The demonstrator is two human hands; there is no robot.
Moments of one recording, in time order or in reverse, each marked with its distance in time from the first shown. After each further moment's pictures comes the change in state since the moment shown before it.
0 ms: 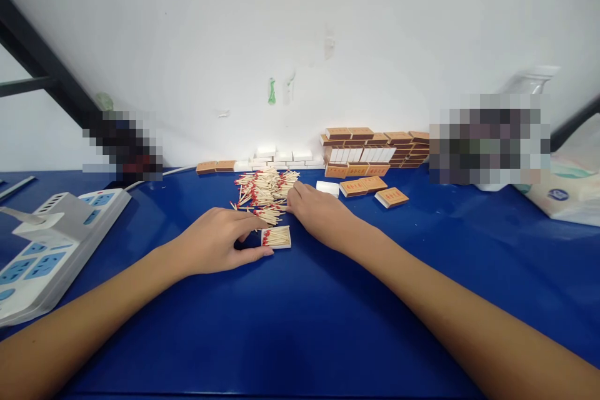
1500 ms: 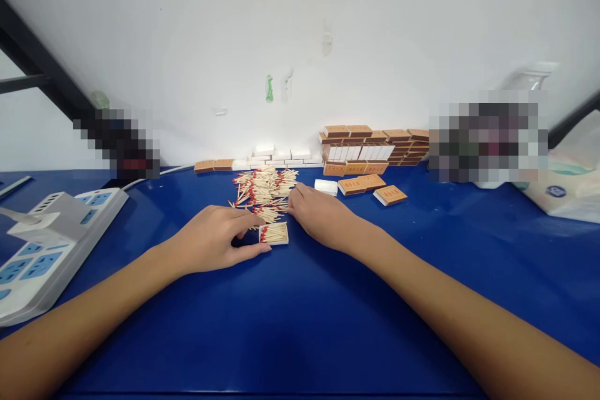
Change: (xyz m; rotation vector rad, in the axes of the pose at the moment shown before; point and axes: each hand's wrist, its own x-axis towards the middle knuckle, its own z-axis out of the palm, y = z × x) left_hand -0.001 -0.001 0.002 0.045 0.052 0.011; right_hand -0.006 0.000 -0.003 0.125 -0.073 0.065
